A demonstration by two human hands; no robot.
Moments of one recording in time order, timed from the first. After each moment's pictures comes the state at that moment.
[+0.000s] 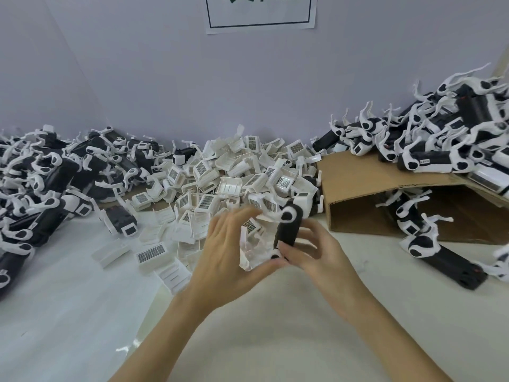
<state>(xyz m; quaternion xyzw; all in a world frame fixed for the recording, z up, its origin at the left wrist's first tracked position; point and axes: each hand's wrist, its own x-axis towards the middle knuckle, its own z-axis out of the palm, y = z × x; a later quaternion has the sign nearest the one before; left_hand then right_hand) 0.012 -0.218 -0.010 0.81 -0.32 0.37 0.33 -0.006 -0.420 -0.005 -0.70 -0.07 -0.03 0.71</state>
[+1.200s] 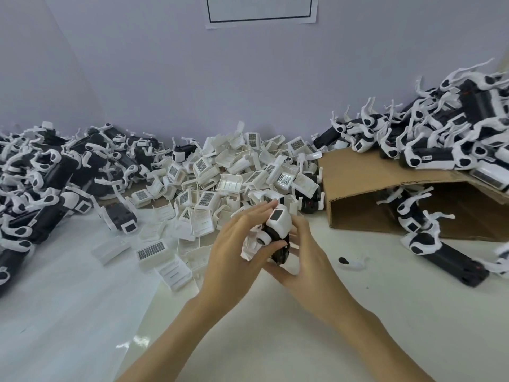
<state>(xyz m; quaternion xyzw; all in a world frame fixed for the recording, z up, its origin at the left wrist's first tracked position) 0.002 -0.238 -0.011 0.78 -0.29 0.32 0.46 0.000 -0.408 -0.033 -0.81 -0.24 -0.16 0.51</state>
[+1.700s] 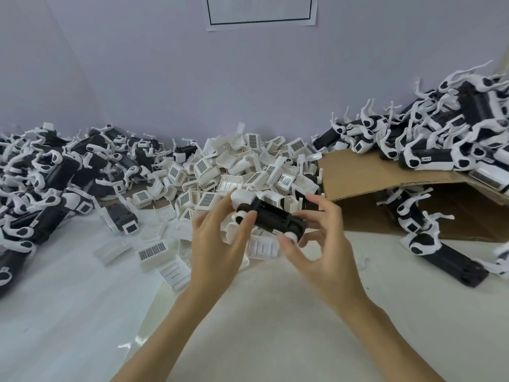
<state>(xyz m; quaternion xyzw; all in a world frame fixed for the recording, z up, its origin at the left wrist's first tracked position) 0.007 -0.226 0.001 0.80 -0.12 0.33 0.49 -0.006 -0.417 -0.012 -0.75 -0.17 -0.26 0.58</state>
